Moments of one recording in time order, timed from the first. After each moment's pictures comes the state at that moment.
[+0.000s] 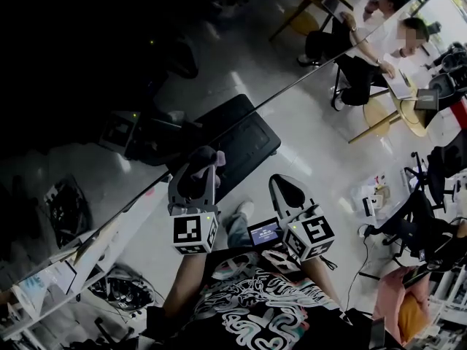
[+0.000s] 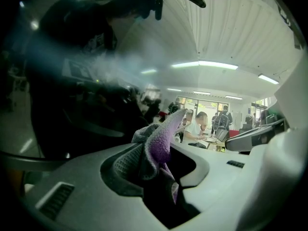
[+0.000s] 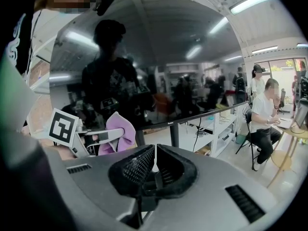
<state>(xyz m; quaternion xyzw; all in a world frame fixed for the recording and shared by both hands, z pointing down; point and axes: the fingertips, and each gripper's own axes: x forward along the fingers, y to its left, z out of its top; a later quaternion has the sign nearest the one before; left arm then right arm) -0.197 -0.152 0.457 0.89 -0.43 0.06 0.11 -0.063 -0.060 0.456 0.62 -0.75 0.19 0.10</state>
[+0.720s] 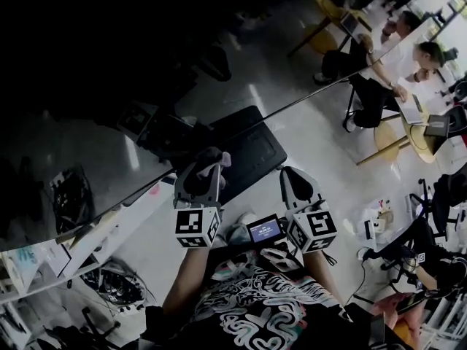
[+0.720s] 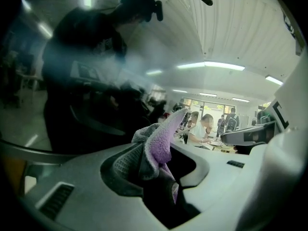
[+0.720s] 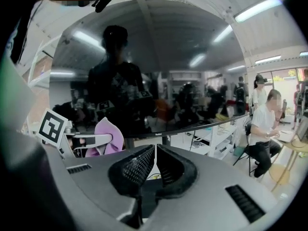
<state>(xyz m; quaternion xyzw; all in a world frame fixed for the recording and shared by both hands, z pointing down) -0.186 -0.158 0.458 0.88 -0.46 0.04 0.13 -0.021 -0.090 0.438 0.63 -0.76 0.14 0.10</state>
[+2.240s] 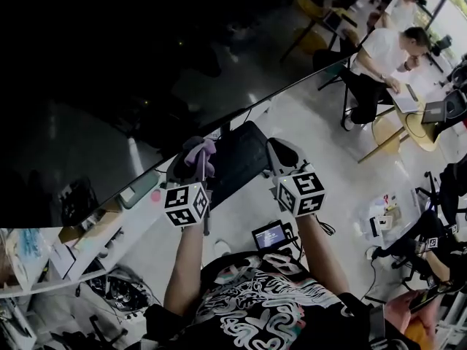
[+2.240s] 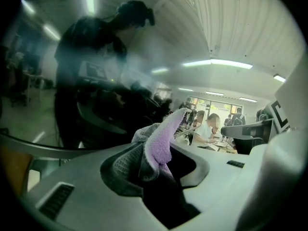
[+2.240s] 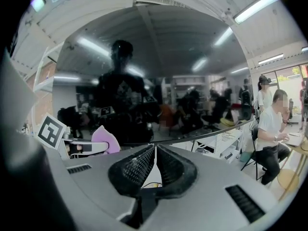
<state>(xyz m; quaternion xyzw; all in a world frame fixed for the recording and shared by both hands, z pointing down) -0.170 -0.163 0.457 0.86 -0.49 0.05 0.15 0.013 -0.114 0.420 0.61 -0.78 0.11 0.07</state>
